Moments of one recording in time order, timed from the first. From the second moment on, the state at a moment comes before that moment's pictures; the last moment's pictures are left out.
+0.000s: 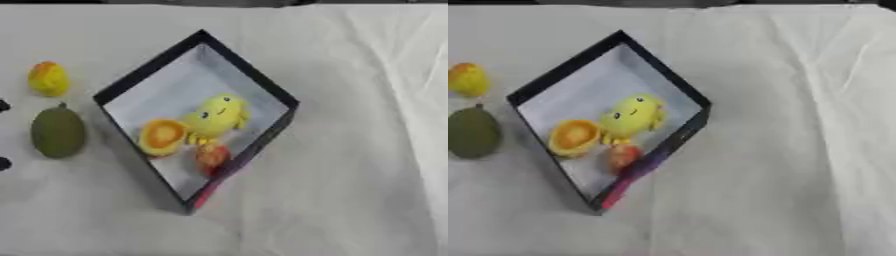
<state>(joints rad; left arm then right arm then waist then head) -0.27 1.11 -0.19 -1.90 -0.29 0.33 -0.55 -0.26 -0.75 -0.16 -1.81 -0.37 0.13 -0.13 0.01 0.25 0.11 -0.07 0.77</state>
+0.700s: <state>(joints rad) -0.40 1.05 -0.31 -1.78 -0.45 0.30 -0.60 -0.26 -0.74 -0.16 -1.80 -0.37 0.14 -0.13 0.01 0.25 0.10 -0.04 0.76</state>
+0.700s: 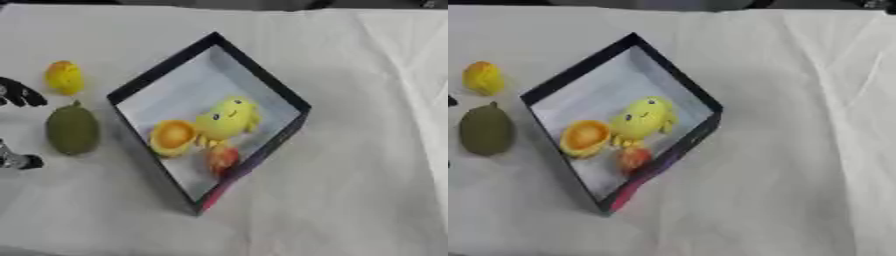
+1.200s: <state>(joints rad) -0.50 0.94 -0.41 -1.59 -0.59 0.26 -0.60 -0.26 -0.72 -0.16 -1.79 -0.37 0.15 -0.13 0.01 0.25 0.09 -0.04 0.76</state>
